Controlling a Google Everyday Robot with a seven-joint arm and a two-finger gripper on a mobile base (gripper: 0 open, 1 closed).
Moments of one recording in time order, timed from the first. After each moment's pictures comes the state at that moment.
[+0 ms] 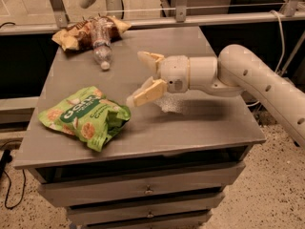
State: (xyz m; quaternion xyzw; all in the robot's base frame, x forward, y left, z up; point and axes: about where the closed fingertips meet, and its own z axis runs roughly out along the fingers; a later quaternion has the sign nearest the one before) arm 0.573 0.036 0.899 -0.49 0.55 0.43 0.51
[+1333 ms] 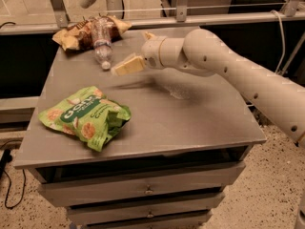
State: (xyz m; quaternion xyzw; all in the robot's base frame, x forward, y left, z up) arm 0.732 0.050 0.884 -0.44 0.66 0.23 0.57
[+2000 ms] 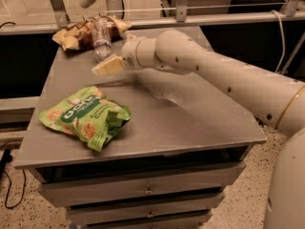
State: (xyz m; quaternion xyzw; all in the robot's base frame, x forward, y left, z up) arm 0.745 0.101 0.872 -0.42 0.69 0.21 0.55
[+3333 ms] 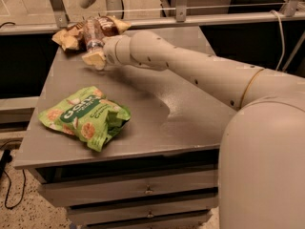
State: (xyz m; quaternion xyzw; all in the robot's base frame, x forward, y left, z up) arm 0.784 0.162 0.863 -0.40 0.70 0.20 0.56
